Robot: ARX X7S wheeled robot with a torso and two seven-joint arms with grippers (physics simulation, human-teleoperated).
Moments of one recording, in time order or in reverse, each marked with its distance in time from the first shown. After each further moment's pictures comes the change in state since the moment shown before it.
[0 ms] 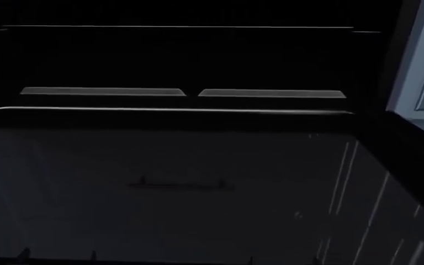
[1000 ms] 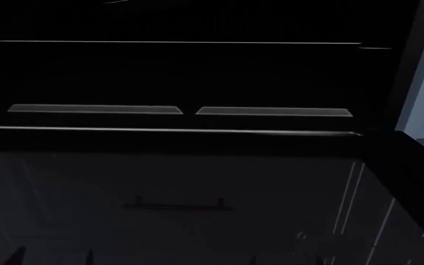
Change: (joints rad) left arm 0.008 -0.023 0.018 0.013 -0.004 0.036 -0.023; right arm -0.006 0.020 -0.014 -0.047 0.013 0.028 0.036
